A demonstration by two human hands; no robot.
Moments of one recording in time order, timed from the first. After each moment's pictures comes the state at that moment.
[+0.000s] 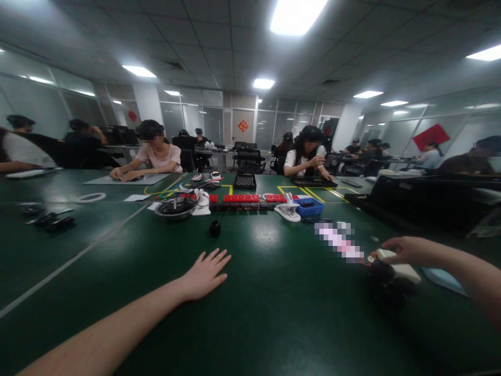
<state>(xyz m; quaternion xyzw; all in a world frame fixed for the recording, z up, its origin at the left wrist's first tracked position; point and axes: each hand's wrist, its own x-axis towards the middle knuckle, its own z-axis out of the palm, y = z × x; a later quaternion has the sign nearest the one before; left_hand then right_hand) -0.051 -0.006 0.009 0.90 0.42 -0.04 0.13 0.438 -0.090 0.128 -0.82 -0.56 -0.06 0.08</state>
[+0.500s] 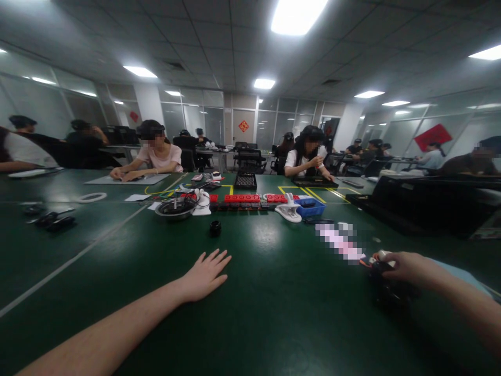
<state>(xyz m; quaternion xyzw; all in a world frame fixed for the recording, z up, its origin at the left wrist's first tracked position) -0.053 -0.005 0.007 0.90 0.41 -0.03 0.14 0.468 -0.097 0.075 -0.82 -0.56 0.07 -0.02</state>
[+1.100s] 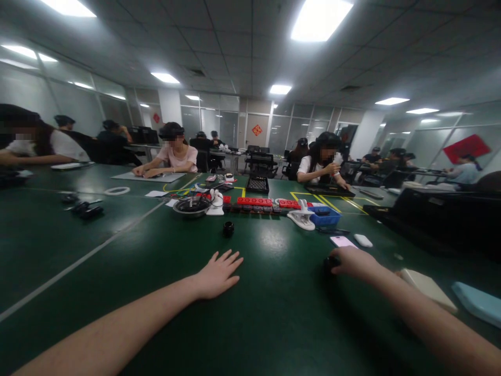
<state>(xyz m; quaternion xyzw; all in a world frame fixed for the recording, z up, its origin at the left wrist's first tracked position) -0.052 -0.010 0.014 0.90 0.41 -0.02 0.15 0.317 -0.034 0.088 -0.72 -0.68 0.03 -0.10</state>
